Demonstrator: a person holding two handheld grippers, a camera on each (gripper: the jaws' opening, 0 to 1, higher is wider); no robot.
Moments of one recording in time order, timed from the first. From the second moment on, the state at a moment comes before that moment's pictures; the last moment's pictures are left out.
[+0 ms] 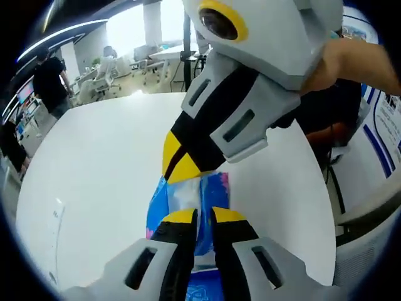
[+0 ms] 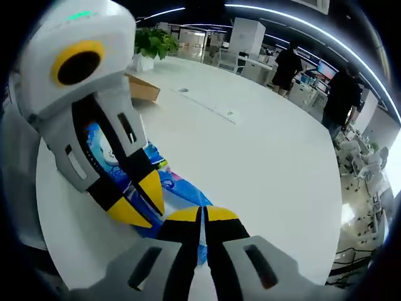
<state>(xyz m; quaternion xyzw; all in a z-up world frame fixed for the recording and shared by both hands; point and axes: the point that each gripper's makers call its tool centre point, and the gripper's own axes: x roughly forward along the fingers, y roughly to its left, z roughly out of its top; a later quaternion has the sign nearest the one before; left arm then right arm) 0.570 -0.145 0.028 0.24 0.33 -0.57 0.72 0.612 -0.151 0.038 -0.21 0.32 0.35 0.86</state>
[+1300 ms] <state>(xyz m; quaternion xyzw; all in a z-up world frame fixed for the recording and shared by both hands) 0.514 0.058 0.163 0.13 0.28 -0.48 0.82 0.523 -0.055 0.166 -0.18 0.24 0.38 0.88</state>
